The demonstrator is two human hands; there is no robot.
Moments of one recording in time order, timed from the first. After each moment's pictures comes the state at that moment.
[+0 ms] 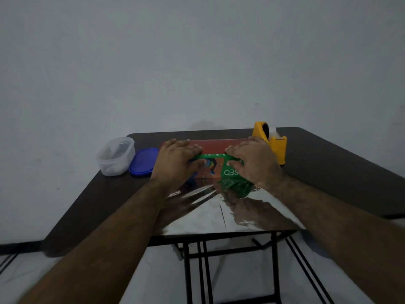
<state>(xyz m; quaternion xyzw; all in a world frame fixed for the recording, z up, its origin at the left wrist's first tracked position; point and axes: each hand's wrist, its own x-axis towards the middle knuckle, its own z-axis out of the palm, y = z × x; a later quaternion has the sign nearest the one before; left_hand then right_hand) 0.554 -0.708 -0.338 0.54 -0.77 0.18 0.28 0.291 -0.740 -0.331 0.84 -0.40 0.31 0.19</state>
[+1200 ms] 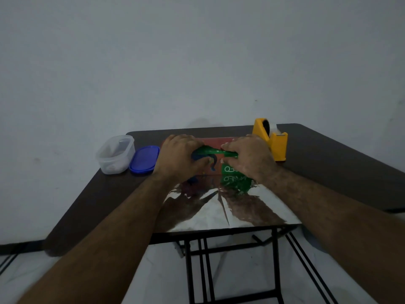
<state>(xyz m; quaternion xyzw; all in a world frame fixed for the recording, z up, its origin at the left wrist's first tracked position) 0.547 -0.704 -0.325 0.52 -0.77 0.20 0.31 0.316 -0.724 -0.312 0.83 -0.48 0.25 0.14</state>
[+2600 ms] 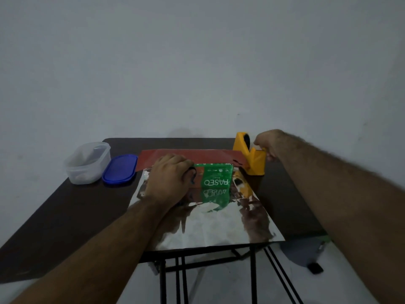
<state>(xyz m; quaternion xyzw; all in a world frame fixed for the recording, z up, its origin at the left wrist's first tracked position) 0.513 -0.705 -0.354 0.52 -0.75 0.19 0.38 0.225 -0.803 -0.241 0.48 -0.77 0.30 -0.27</state>
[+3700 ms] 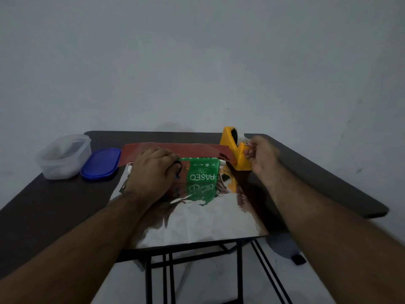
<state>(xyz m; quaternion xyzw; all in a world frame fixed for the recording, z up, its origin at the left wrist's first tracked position) 0.516 -0.710 -0.358 0.51 -0.75 0.19 0.37 0.215 -0.799 -0.315 0.28 -0.49 0.70 -0.44</state>
